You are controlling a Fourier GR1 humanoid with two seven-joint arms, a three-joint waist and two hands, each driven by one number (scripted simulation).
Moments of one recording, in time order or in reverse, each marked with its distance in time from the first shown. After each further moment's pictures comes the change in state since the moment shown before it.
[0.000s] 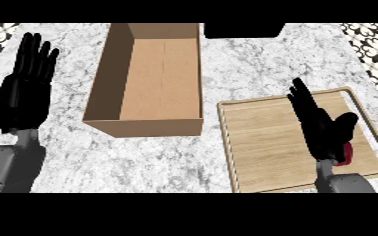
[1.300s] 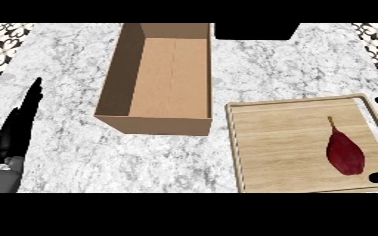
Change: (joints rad) left arm 0.150 0.177 -0.121 0.227 -0.356 0.070 0.082; right arm 0.040 -0.467 -0.230 0.412 0.048 0.631 -0.904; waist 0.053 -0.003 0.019
